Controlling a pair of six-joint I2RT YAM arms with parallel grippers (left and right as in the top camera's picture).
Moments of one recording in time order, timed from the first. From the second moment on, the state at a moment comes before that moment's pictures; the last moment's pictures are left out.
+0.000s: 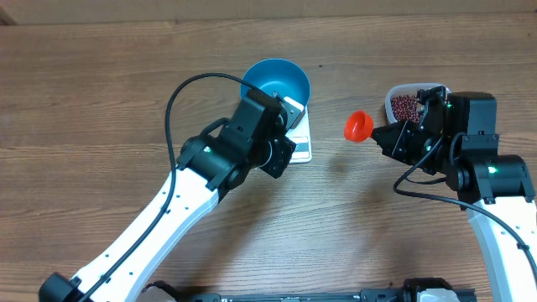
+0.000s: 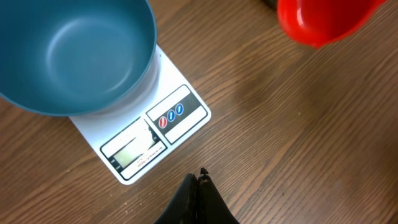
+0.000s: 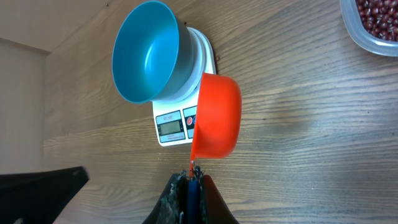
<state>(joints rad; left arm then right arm) -0.62 1.45 1.26 -0.73 0.11 -0.05 0.02 1.16 1.11 -0.86 -0.46 0.44</state>
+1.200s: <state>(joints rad) -0.65 1.92 1.26 -0.48 -0.07 -0.21 0.02 1.16 1.11 -0.87 -0.46 0.42</state>
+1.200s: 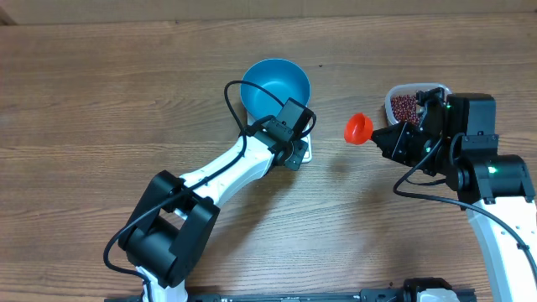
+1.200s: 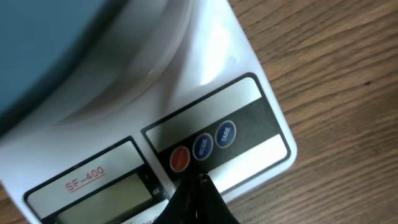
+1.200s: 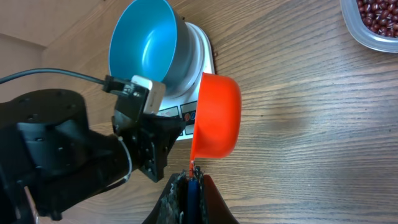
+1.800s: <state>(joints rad) -0.65 1.97 1.26 -0.44 -0.12 -0.23 0.02 1.16 1.11 -0.87 -0.46 0.42</state>
